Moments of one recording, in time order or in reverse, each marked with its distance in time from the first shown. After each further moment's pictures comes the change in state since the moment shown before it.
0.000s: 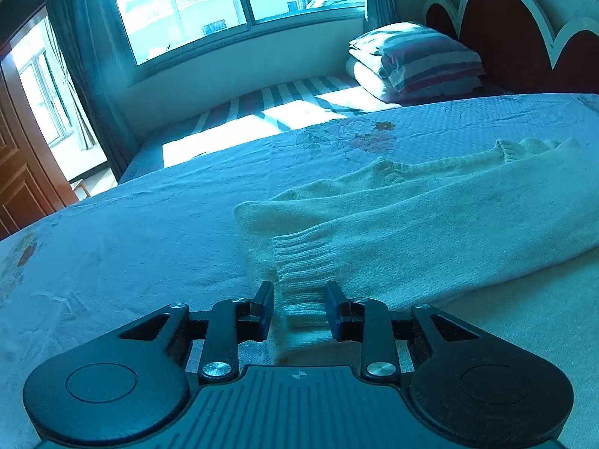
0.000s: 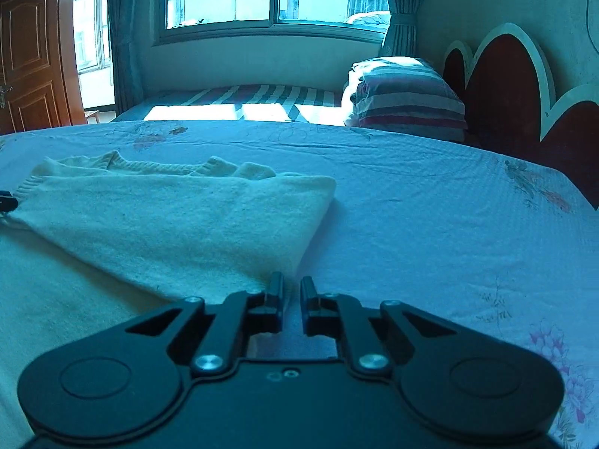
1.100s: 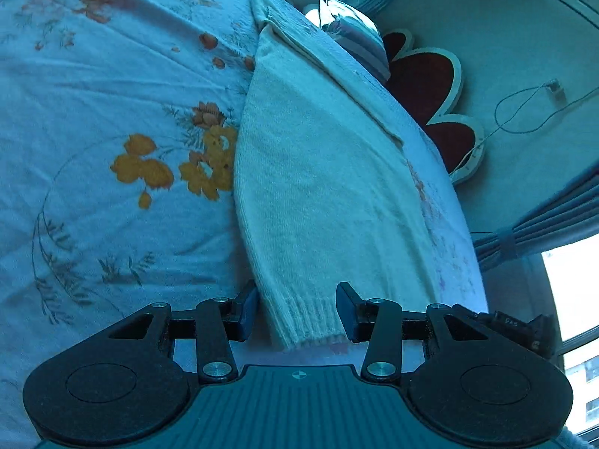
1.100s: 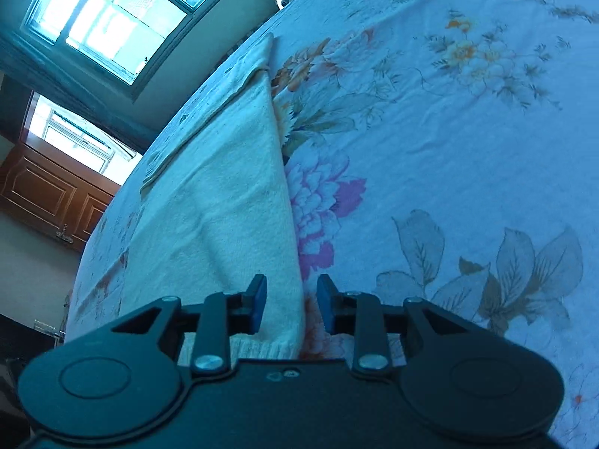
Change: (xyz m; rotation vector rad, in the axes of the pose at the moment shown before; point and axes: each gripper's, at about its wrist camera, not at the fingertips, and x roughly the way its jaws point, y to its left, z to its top) left arm -0.227 0.084 -0.289 -0.667 0.250 -0.751; right arm -0.256 -0.013 -0.221 0.784 0.226 0.370
